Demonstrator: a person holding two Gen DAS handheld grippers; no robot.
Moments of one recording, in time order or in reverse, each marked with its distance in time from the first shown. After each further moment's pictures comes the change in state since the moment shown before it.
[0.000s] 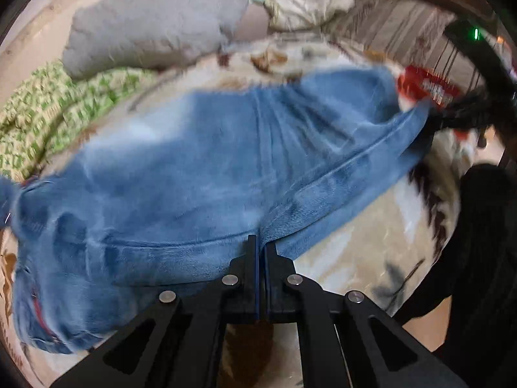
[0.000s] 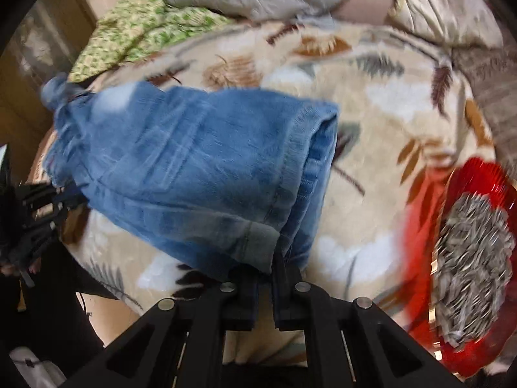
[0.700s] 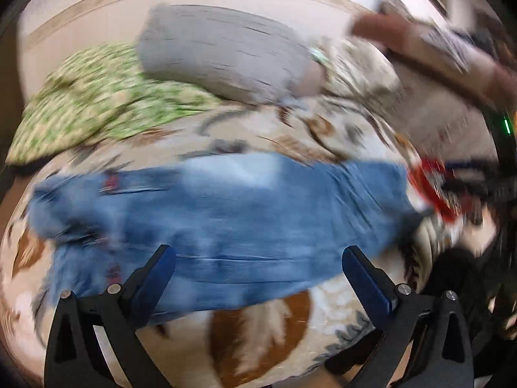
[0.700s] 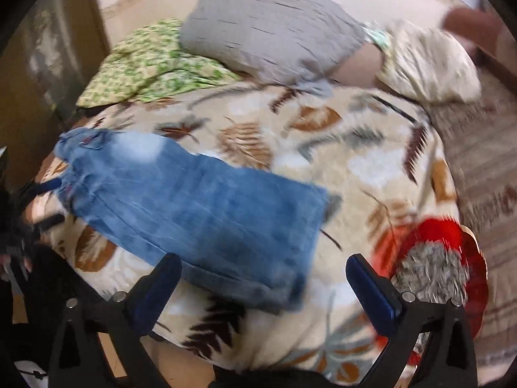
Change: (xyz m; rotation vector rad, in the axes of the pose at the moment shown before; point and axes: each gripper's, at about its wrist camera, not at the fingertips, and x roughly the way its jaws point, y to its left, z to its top) left arm -0.108 0.092 -0.017 -0.335 -0.196 0.001; right arm -0.084 0.052 0.020 -0.094 -0.216 -0.080
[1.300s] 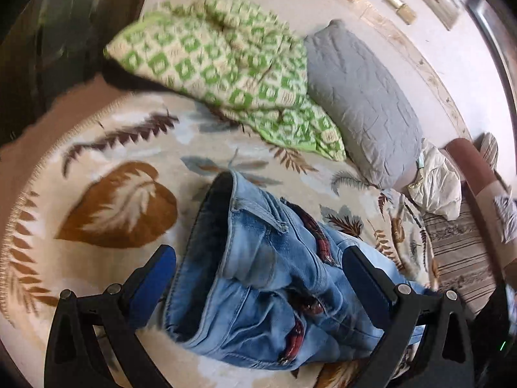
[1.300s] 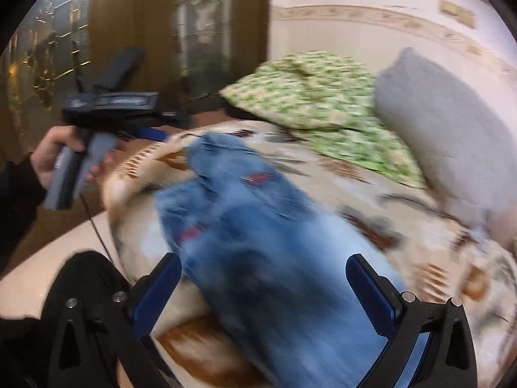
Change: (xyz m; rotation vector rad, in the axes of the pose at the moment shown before) left arm -0.007 0.249 0.020 -0.561 -0.005 0.020; right arm 0.068 0.266 0.088 -0.492 -0.212 0.347
